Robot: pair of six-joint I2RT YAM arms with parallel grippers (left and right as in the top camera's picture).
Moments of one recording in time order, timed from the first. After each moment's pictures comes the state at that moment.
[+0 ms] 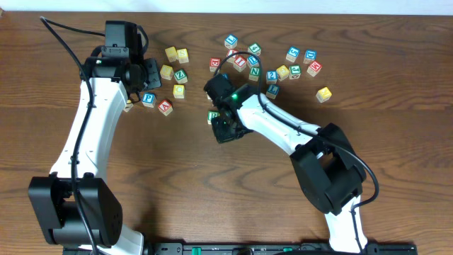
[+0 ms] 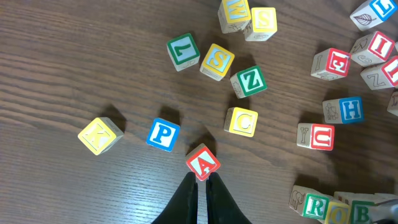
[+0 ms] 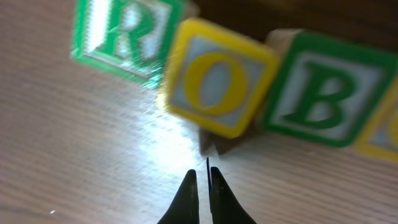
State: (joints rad) left arm -0.03 1.71 1.47 -0.82 0.02 -0.23; right arm 0.70 2.14 1.59 -0.87 -0.10 0.39
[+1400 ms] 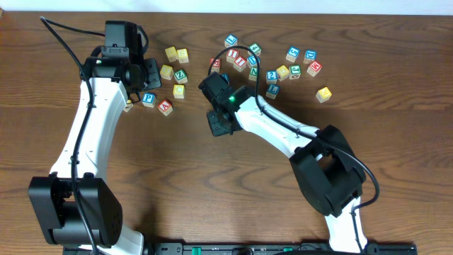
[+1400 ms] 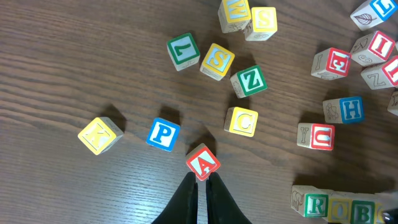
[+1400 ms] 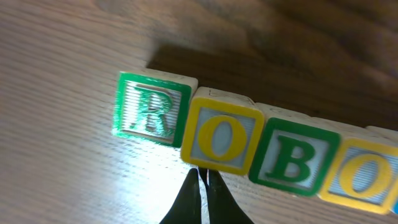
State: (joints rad) left arm -0.03 1.71 1.47 -0.82 0.02 -0.23; right arm 0.72 2.13 1.59 -0.75 0.02 0.40
